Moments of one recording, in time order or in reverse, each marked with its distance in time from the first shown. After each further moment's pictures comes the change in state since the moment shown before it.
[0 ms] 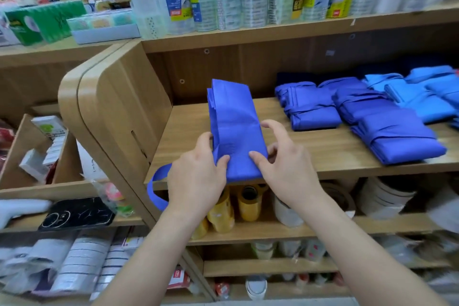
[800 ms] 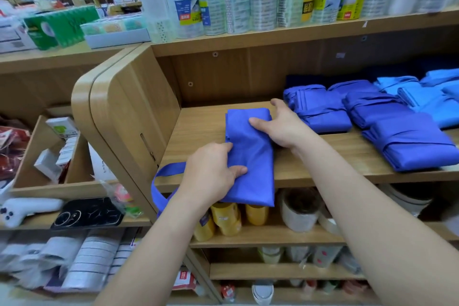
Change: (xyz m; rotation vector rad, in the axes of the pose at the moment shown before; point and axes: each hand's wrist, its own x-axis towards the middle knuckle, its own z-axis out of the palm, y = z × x) left_hand 0.025 0.004 -0.005 0.105 -0.315 0.075; right_hand 0.096 0.004 0.005 0.230 -0.242 0.351
